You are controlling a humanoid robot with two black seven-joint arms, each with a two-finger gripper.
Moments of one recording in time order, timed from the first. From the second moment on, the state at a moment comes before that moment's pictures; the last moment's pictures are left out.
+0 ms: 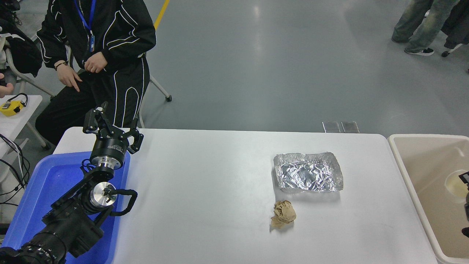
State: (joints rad) left arm -0.53 0.22 -1.06 -0.60 0.23 -0.31 -0.59; right arm 0.66 -0.34 -0.15 -0.17 -0.28 -0.06 0.10
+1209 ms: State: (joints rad) left arm -0.53 0.22 -1.06 -0.60 0.23 -0.31 -0.59; right arm 1.11 -0.55 0.66 0.41 -0.28 -0.05 0.11
